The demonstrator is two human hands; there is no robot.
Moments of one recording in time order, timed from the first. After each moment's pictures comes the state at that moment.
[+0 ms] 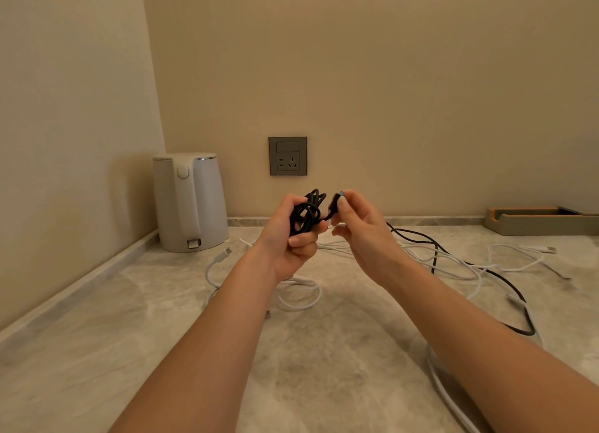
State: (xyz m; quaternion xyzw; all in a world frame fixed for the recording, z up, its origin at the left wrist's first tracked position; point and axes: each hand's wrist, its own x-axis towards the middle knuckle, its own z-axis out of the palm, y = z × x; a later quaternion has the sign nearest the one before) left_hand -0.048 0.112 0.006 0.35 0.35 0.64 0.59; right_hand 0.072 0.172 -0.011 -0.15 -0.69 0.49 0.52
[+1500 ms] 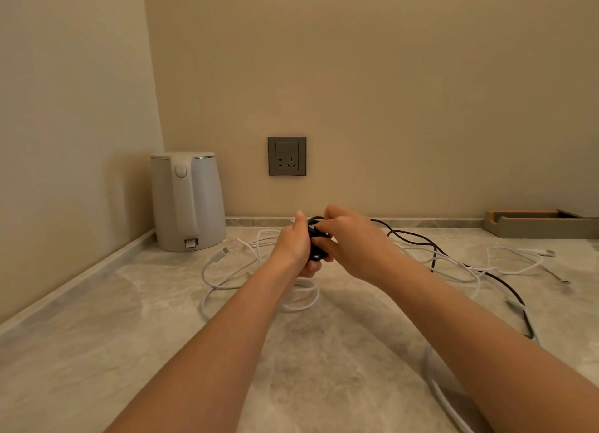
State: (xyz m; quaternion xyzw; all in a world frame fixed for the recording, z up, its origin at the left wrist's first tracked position) left_hand -0.032 0.129 -0.014 0.40 0.56 0.61 0.39; right_hand 0.076 0.158 0.004 -0.29 -0.92 -0.05 0.26
